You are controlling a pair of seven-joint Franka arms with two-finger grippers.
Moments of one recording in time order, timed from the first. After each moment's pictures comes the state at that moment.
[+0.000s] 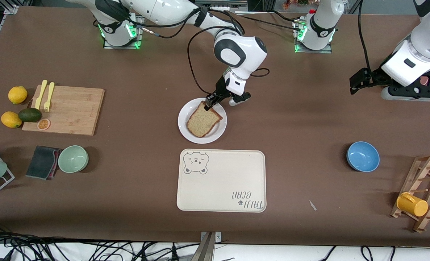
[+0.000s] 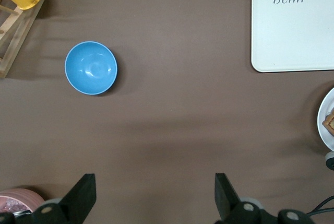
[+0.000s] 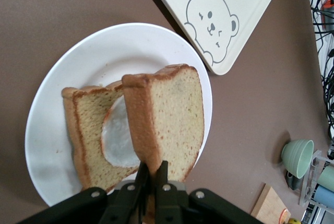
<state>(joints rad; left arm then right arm) -0.03 -0.01 -0.10 -1.65 0.01 1.61 -0.09 0.71 0.93 0.53 -1.23 -0.98 1.54 0.71</state>
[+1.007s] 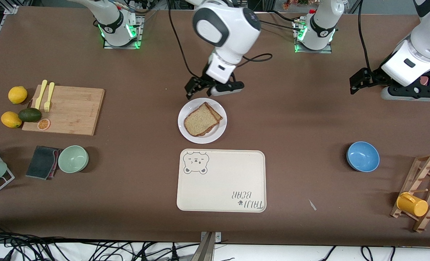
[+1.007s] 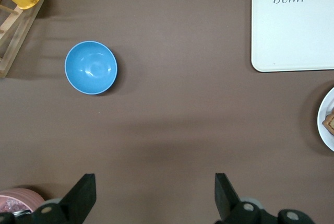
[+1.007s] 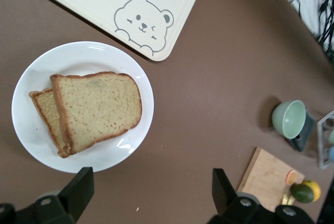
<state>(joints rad) -0.03 -0.01 -0.10 -1.65 0.01 1.61 -0.09 0.55 0.62 0.54 -1.24 -0.69 1.49 0.66</state>
